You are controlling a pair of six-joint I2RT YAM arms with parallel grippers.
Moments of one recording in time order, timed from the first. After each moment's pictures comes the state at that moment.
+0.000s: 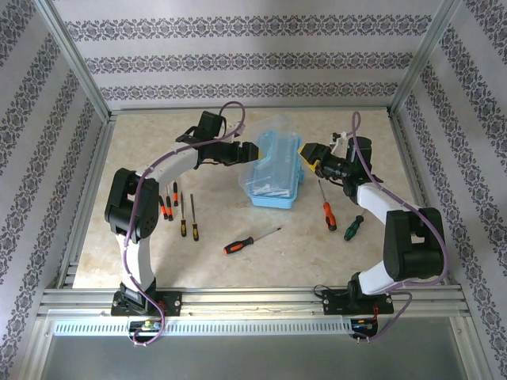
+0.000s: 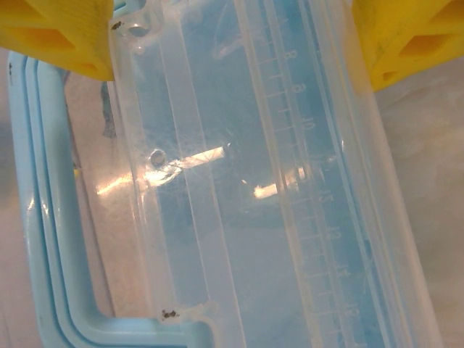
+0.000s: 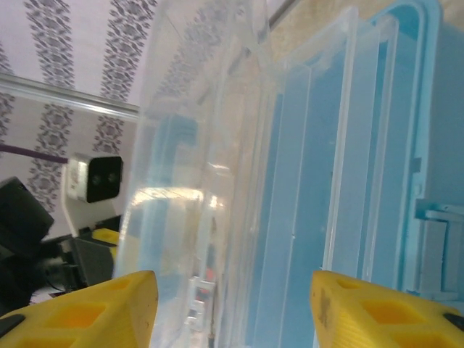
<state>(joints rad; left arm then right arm) -0.36 1.96 1.51 -0.36 0.68 -0.46 0.06 1.51 0.81 0.27 -0.75 0.91</state>
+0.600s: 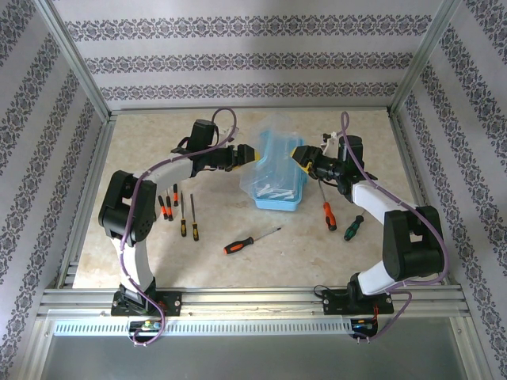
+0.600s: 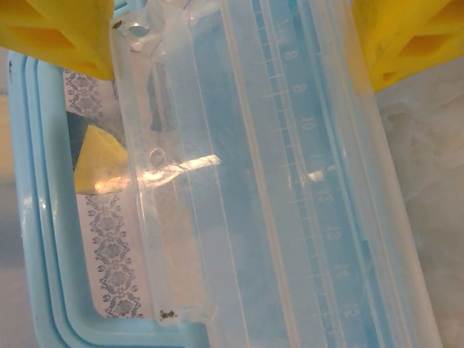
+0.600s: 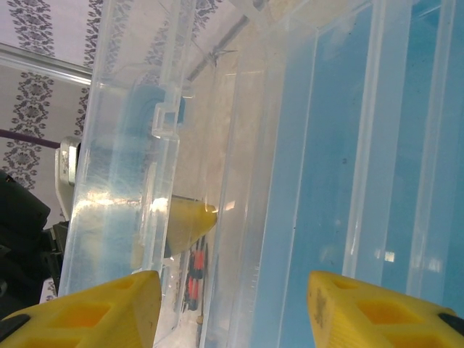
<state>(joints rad) -0.33 1.91 1.32 -0.07 0.79 -0.63 0.12 1.52 0.84 0.20 -0.74 0.87</state>
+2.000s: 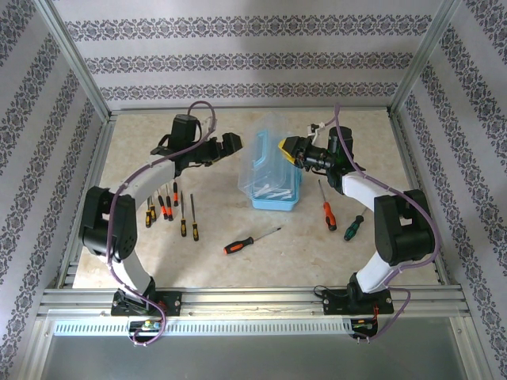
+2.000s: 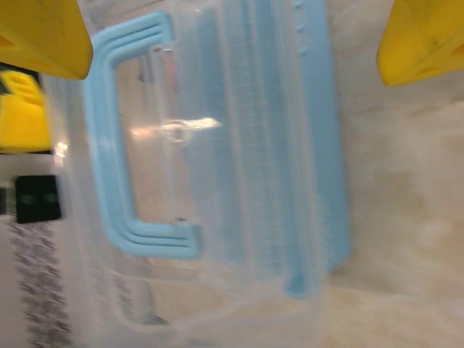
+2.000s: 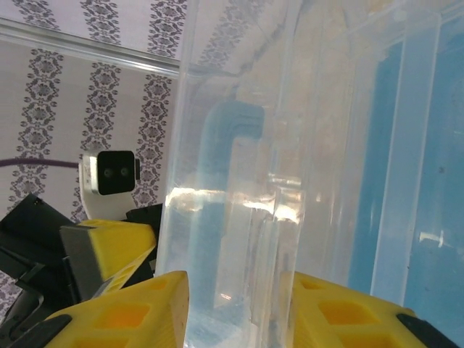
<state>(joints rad) -0.25 1.71 1.26 -0.20 0.56 -0.65 0.18 1.65 0.95 0.40 -0.85 1.08</state>
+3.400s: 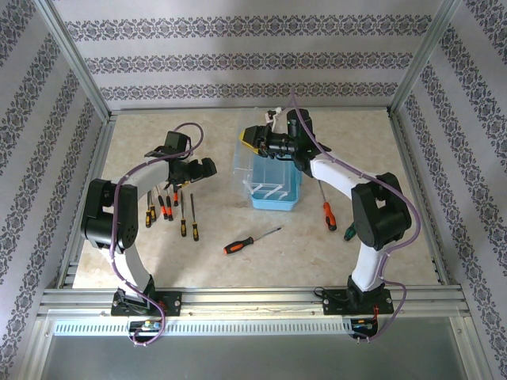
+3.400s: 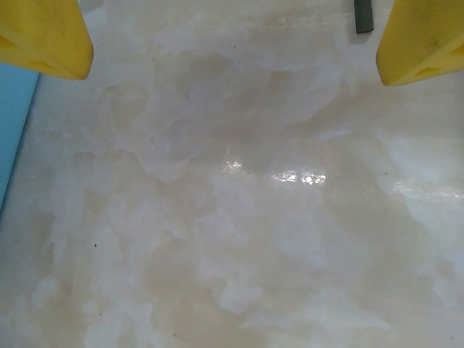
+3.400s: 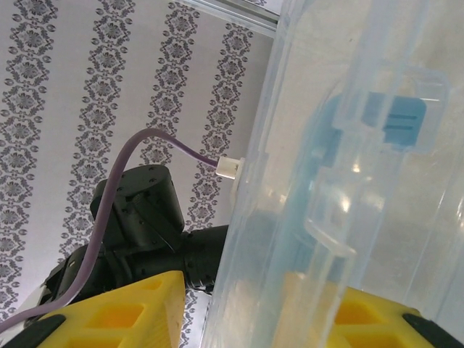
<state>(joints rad) -0.15 1.79 1.18 -0.47 0.24 -0.51 0.42 1.85 1.31 0.22 -0.78 1.03</state>
